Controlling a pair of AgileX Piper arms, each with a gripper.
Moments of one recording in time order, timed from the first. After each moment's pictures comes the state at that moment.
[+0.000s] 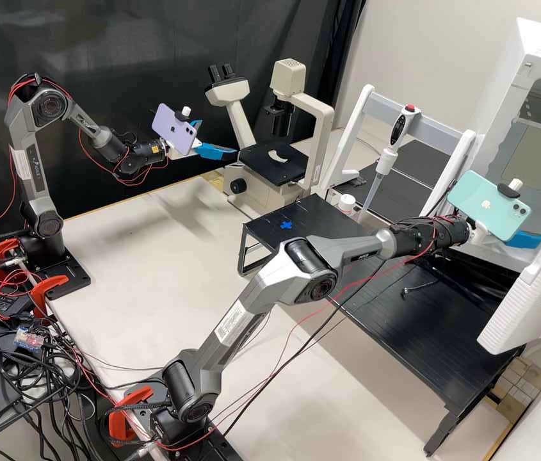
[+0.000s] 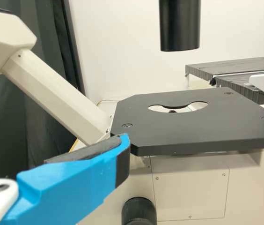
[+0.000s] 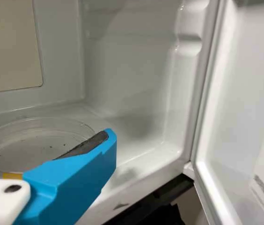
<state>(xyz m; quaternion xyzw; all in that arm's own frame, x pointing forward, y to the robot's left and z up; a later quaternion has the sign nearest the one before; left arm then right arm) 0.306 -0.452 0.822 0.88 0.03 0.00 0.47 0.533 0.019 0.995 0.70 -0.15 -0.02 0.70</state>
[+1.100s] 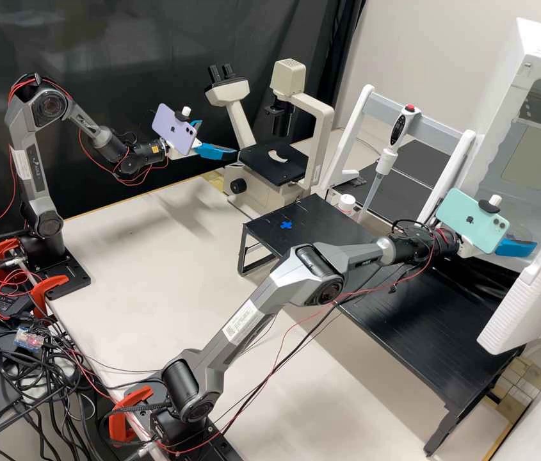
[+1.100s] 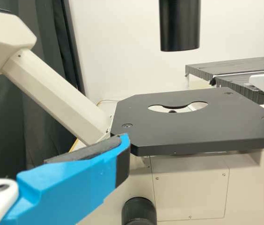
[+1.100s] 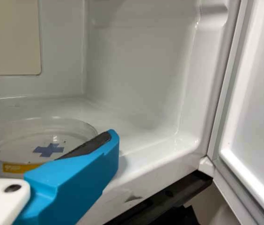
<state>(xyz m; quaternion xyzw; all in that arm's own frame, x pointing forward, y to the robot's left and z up) 0.306 -0.452 0.822 0.88 0.03 0.00 0.47 0.552 -0.009 0.952 0.69 -0.15 -0.08 0.71</state>
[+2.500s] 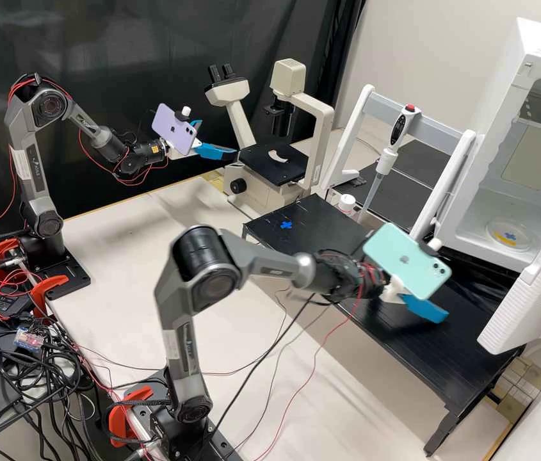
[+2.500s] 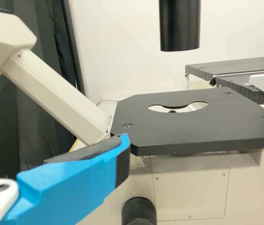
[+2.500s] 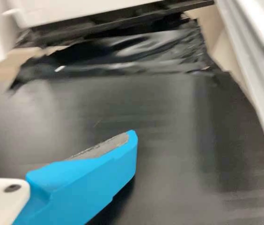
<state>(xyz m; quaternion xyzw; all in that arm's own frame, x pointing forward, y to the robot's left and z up) 0.306 -0.452 0.822 0.88 0.03 0.00 0.47 0.286 0.019 0.923 0.70 -0.07 -0.21 0.67</state>
